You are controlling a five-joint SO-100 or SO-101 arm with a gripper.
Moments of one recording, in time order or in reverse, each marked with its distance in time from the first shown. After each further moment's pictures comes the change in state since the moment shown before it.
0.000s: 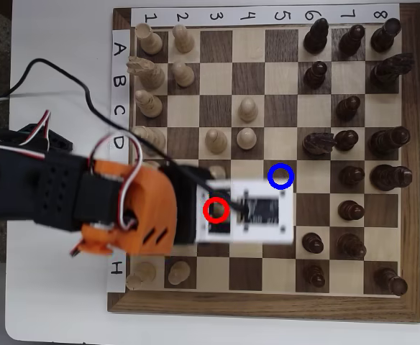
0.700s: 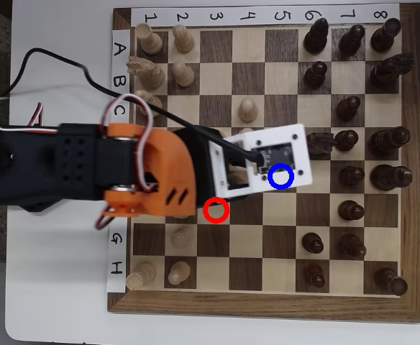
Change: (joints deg) arm -8.5 -4.3 -1.1 -4.0 0.7
